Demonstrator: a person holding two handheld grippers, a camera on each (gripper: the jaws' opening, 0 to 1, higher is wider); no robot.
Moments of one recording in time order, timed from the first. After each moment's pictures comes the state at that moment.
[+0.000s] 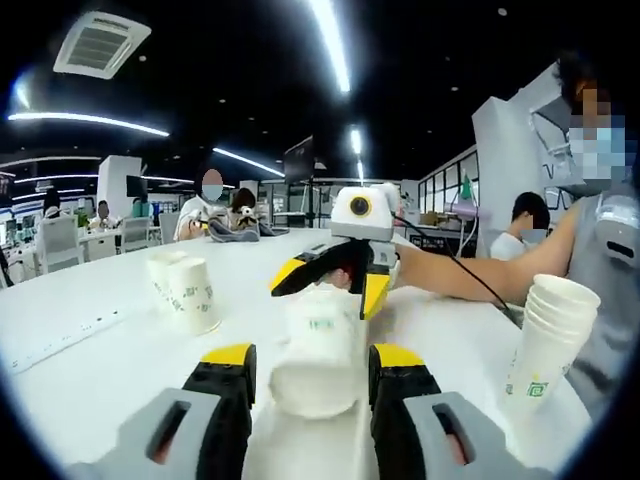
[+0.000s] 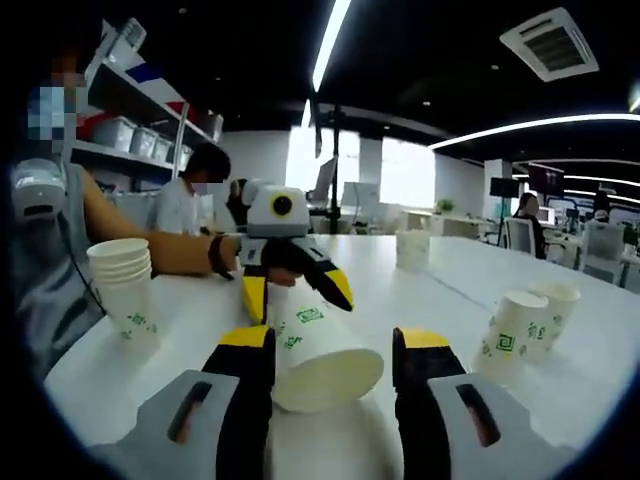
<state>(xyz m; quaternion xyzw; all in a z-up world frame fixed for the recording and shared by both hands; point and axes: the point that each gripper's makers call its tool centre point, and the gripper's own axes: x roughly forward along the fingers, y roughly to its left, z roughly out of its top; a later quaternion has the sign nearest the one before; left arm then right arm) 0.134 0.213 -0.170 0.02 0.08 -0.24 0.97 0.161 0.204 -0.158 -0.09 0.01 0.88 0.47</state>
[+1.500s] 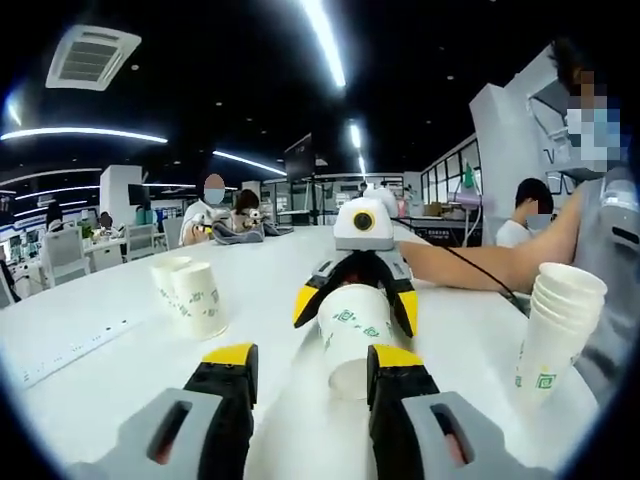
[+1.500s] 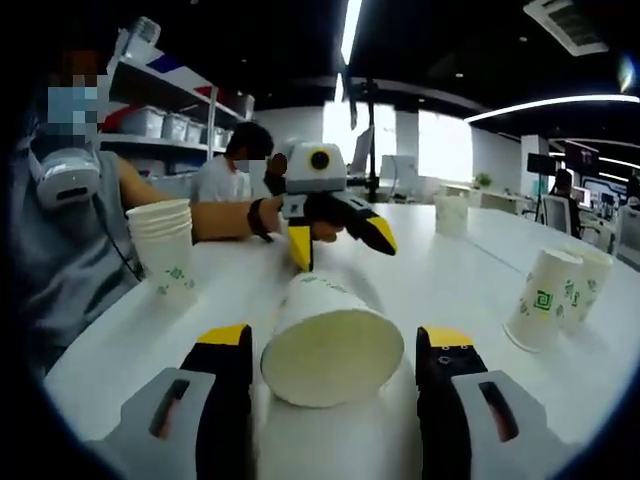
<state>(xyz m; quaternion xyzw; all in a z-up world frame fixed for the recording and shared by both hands) 0.144 0.237 -0.169 0.04 0.08 -0.23 0.97 0.158 0.176 -0.196 -0.14 0.05 0.91 0.38</state>
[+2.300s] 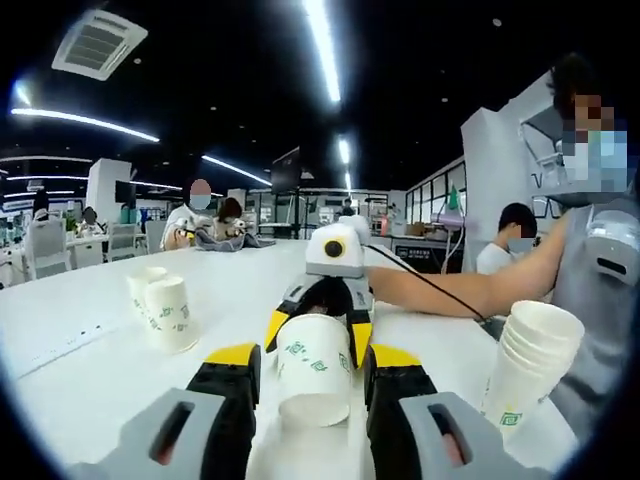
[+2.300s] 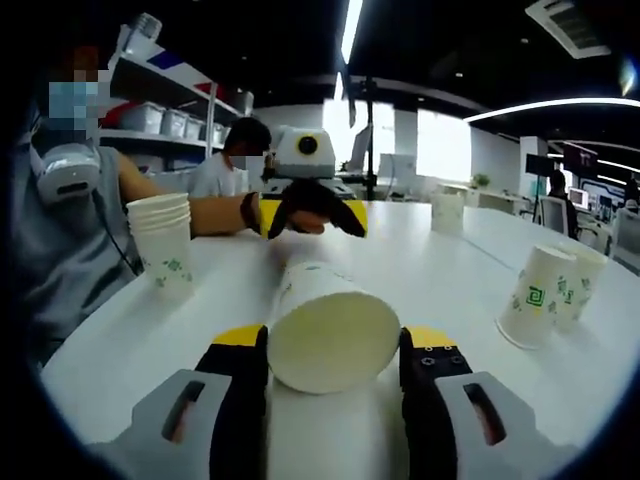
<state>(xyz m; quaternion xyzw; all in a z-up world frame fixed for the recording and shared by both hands) 0.138 0.203 -0.149 0.01 0.06 -0.27 0.96 0.161 0.175 -0.198 -0.14 0.04 0.91 0.39</state>
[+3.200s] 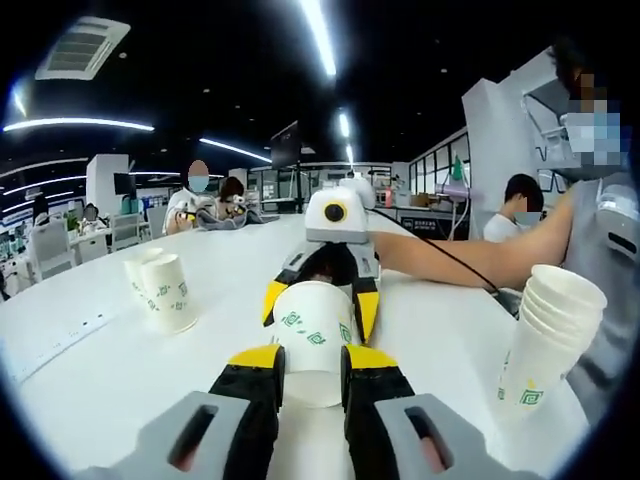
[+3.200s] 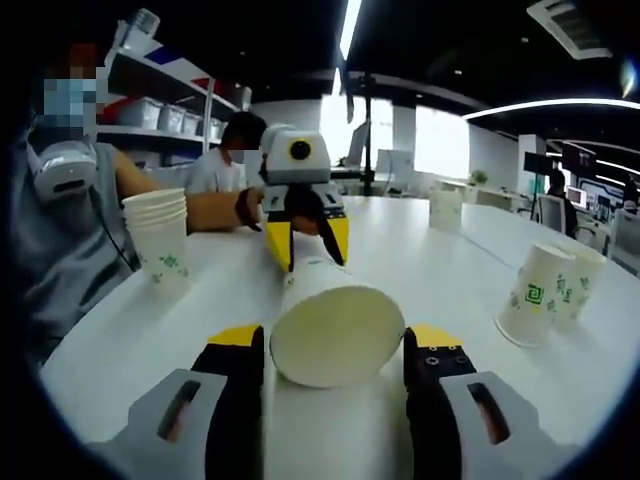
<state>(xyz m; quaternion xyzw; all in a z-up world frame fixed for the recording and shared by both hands) 0.135 0.197 -0.175 0.04 0.11 -0.26 0.96 0.159 0.172 -0.202 -0.15 0.04 0.91 0.39</state>
